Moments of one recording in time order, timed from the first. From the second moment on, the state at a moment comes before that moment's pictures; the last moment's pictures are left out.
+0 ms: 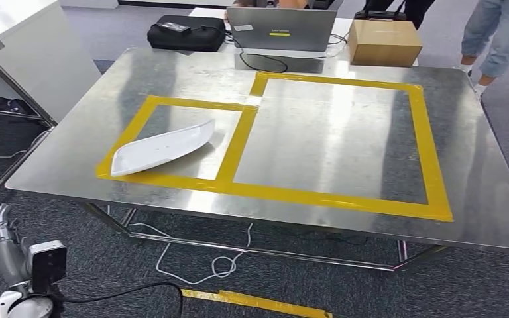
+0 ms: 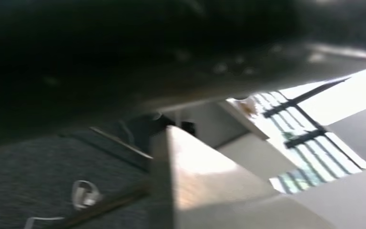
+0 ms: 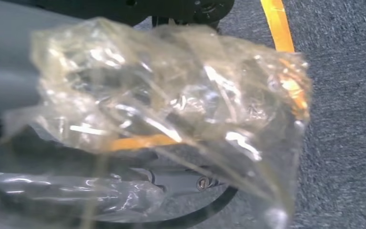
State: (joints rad) left arm 0.15 -0.16 0.36 -1.43 -0.26 0.39 -0.61; right arm -0.03 0.13 -1.19 -0.23 0.94 0.01 -0.46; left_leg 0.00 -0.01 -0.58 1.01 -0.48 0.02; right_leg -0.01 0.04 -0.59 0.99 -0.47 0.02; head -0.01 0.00
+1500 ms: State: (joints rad) left arm -0.04 -0.09 0.94 -0.32 -0.44 0.34 -0.56; right arm -0.04 0.14 -1.24 -0.23 0.99 0.01 -0.42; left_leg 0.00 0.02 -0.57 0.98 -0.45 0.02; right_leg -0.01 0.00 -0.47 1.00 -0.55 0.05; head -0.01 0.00
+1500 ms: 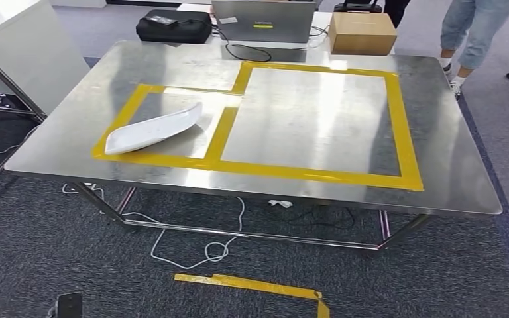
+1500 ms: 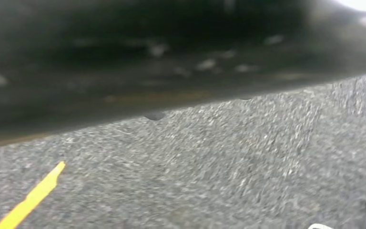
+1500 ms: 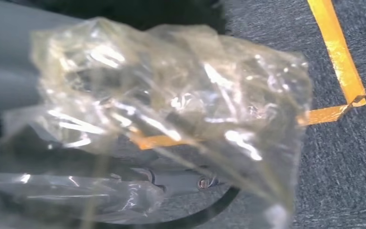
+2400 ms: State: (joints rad) left arm -0.06 -0.12 0.91 -0.28 -0.51 0.33 -0.53; right arm -0.03 0.14 -1.24 -0.22 1.01 0.03 -0.40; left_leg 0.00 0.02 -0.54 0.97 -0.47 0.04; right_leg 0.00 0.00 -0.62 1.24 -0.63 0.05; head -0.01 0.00
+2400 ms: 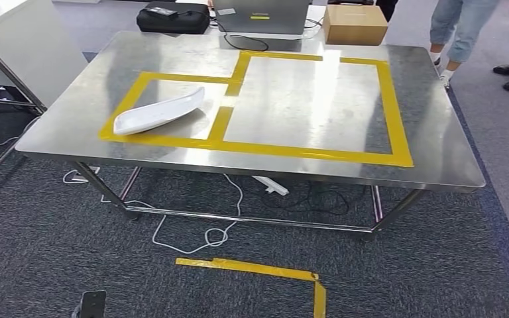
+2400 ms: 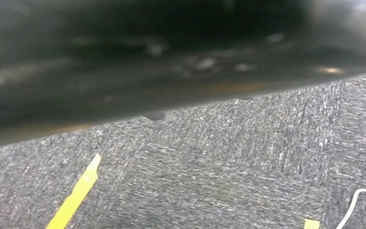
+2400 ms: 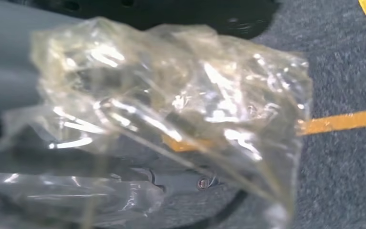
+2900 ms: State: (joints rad) left arm -0.06 -0.12 0.90 -0.27 -0.51 0.32 -0.53; right arm -0.03 0.14 -1.24 -0.22 1.02 0.03 -0.40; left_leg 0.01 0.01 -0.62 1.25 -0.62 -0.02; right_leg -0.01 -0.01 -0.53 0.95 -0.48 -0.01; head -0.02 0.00
